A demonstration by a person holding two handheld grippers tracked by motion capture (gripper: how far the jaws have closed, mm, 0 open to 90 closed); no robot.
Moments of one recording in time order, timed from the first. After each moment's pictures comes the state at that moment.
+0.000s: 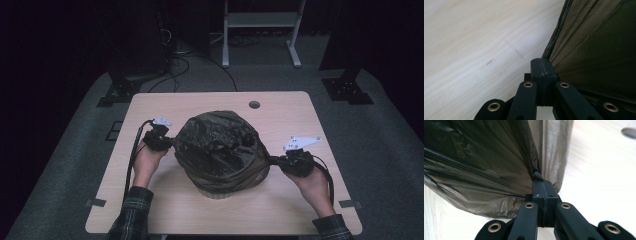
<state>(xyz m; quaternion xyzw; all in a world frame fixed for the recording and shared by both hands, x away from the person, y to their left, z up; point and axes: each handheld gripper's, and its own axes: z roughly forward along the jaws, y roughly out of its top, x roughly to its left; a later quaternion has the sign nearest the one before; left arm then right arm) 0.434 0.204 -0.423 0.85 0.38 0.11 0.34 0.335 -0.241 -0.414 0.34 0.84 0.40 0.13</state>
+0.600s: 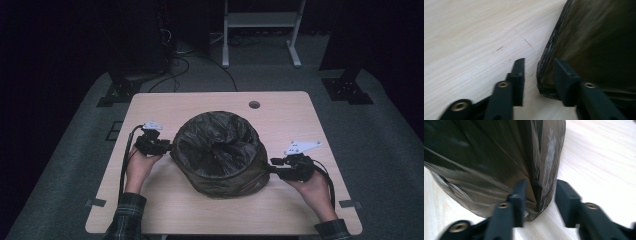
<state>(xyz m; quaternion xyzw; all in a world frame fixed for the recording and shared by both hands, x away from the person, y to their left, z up) 0.418 0.231 -0.419 0.84 0.39 0.12 0.37 0.332 -0.247 -0.426 0.34 0.84 0.41 0.11</state>
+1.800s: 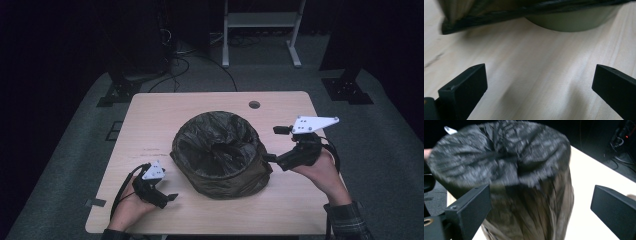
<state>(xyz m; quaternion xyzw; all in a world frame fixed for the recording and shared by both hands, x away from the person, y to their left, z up) 0.309 0.220 -0.465 0.90 0.23 0.12 0.35 0.328 -0.229 -0.321 0.22 0.82 0.51 0.13</state>
